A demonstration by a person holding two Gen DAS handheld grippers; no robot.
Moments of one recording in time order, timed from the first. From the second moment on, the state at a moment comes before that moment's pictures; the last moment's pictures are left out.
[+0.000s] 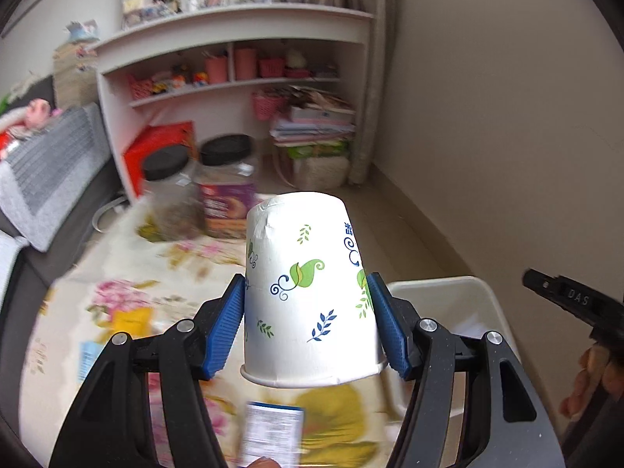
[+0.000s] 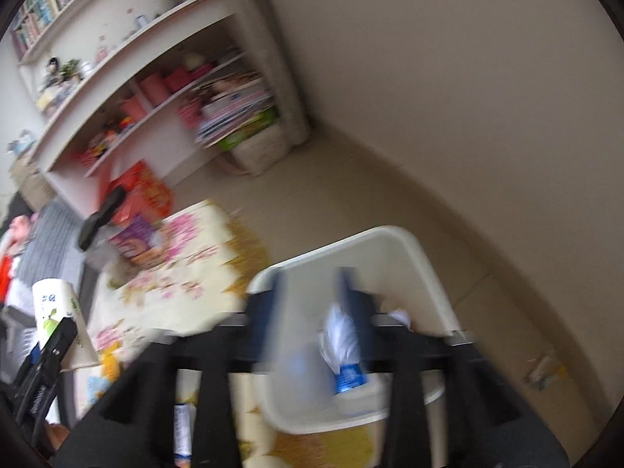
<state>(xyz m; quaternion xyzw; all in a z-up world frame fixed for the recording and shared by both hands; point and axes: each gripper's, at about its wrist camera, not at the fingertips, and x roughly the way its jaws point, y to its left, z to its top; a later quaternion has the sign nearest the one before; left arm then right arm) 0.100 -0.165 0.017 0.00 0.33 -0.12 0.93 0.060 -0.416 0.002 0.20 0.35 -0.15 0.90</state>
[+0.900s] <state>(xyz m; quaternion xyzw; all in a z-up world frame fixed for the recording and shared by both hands) 0.108 -0.308 0.007 0.01 0.39 -0.20 0.90 0.014 -0.482 0.032 0.11 0.30 -0.31 0.90</state>
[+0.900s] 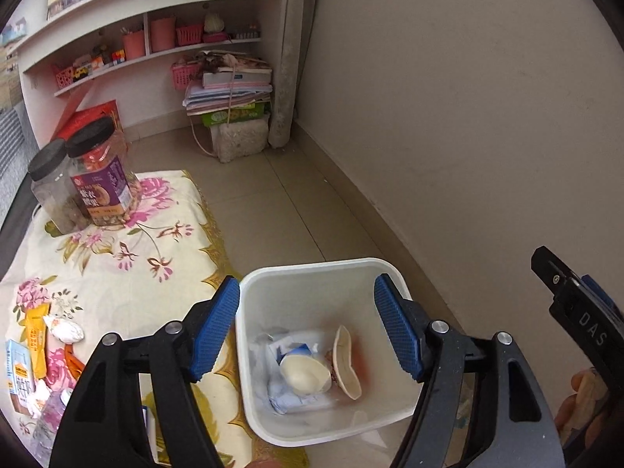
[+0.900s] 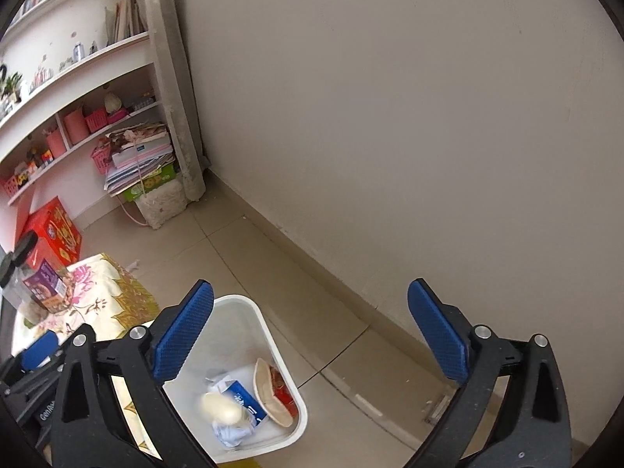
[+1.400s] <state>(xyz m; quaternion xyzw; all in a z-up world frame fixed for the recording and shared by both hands) 0.094 -0.231 0.027 0.05 0.32 -0.11 0.94 0.032 -0.393 0.034 0.02 0.28 -0.28 0.92</state>
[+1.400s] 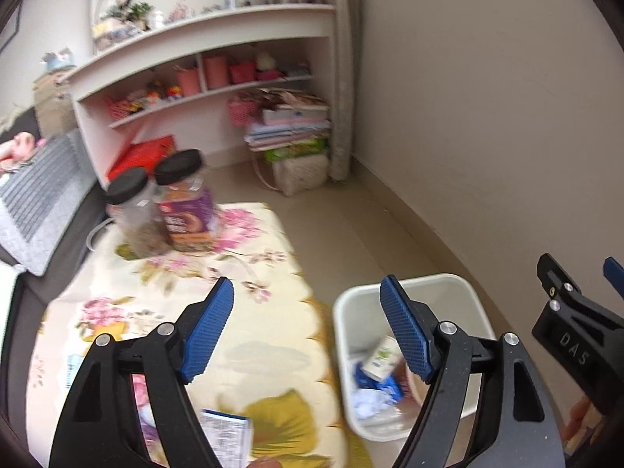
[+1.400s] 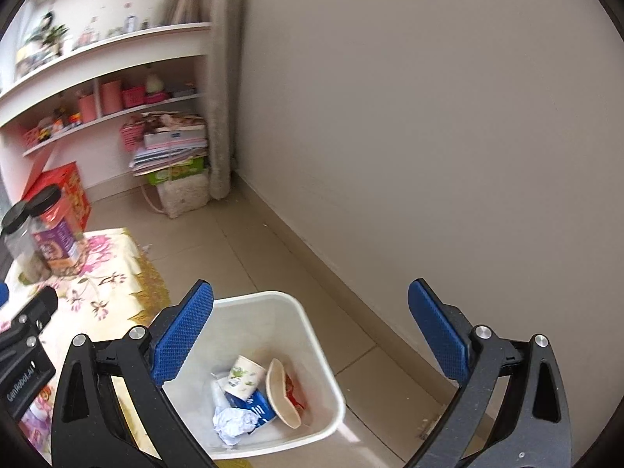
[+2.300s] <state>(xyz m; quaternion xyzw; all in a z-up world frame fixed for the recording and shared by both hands) 0.116 -0.033 -0.037 0.09 0.41 0.06 0.91 0.090 -0.201 -0.004 -0.06 0.33 -0.12 0.94</state>
